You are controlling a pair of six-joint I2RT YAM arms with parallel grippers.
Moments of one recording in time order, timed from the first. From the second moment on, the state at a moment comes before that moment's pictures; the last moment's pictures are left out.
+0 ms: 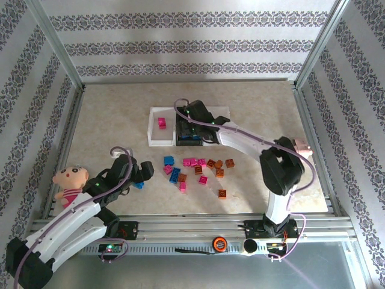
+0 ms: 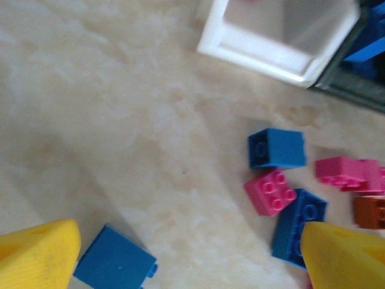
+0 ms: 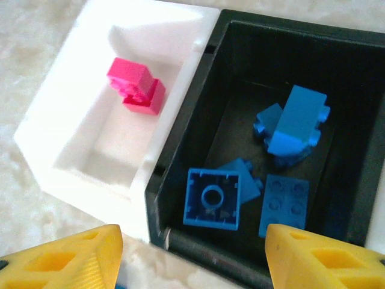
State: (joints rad) left arm -0.54 0.75 0.47 -0.60 -0.22 -0.76; right arm 0.69 1.81 1.36 -0.34 0.02 0.40
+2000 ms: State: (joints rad) left arm -0.56 1.95 1.55 -0.39 -0.05 -0.51; right arm 0.62 1.09 0.71 -0.25 0.10 0.51
